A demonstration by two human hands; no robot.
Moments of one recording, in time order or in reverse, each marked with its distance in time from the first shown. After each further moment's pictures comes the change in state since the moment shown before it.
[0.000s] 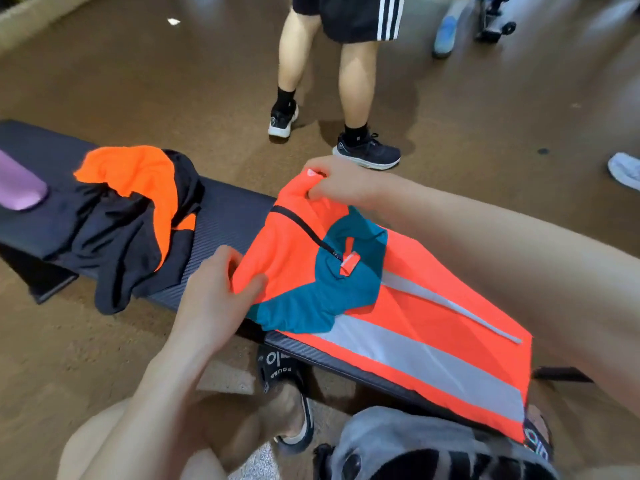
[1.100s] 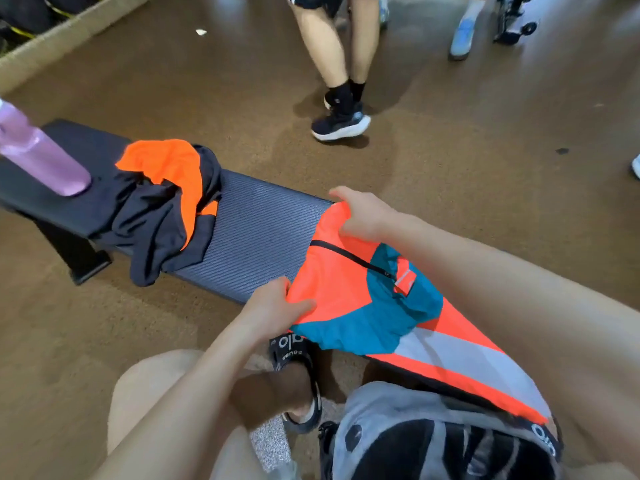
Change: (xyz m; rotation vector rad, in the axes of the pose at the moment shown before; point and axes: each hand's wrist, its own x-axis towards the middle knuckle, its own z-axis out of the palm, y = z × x) left_hand -0.033 0.009 0.048 0.098 -0.455 -0.216; right_hand -0.071 0.021 0.034 -0.310 -0.003 0.140
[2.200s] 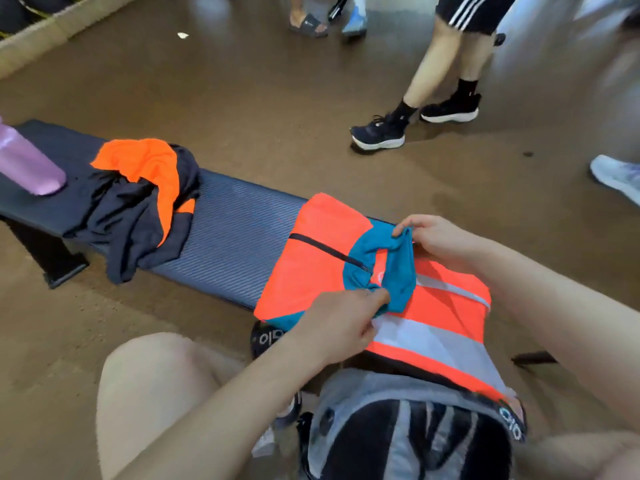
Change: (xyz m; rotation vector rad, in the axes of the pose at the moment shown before) left_hand -0.045 0.094 0.071 0.396 0.037 0.816; right_hand -0.108 0.113 -0.023 0.851 0.076 0.339
